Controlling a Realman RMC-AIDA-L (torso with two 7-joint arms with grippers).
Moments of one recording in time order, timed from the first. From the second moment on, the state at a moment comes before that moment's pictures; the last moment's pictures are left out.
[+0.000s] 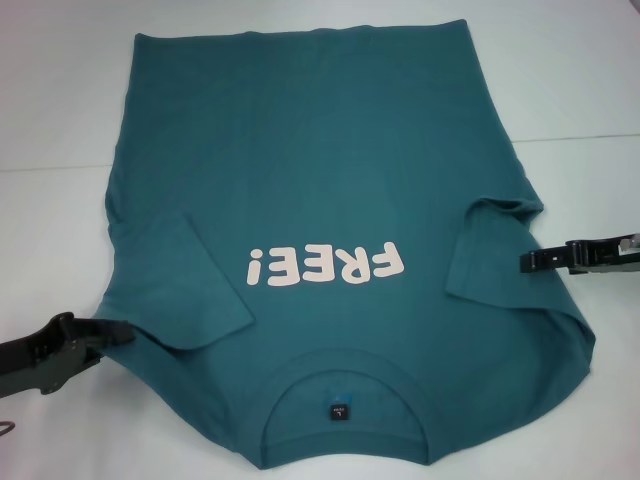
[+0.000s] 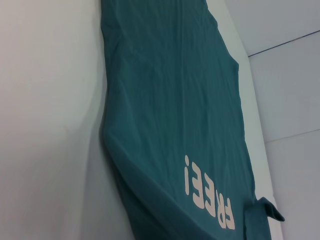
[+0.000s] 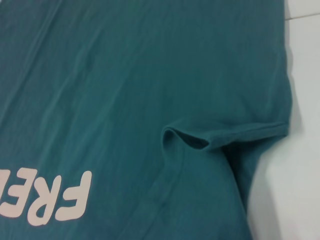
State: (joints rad) left arm -0.49 -2.09 0.35 0.67 2.26 1.47 -2.38; right arm 0.67 1.96 -0.68 -0.66 -2.49 -1.12 2.35
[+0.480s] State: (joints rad) left arm -0.48 -2.09 0.35 0.66 2.26 1.47 -2.37; right arm 0.68 1.97 -0.70 -0.63 -2.49 -1.10 2.35
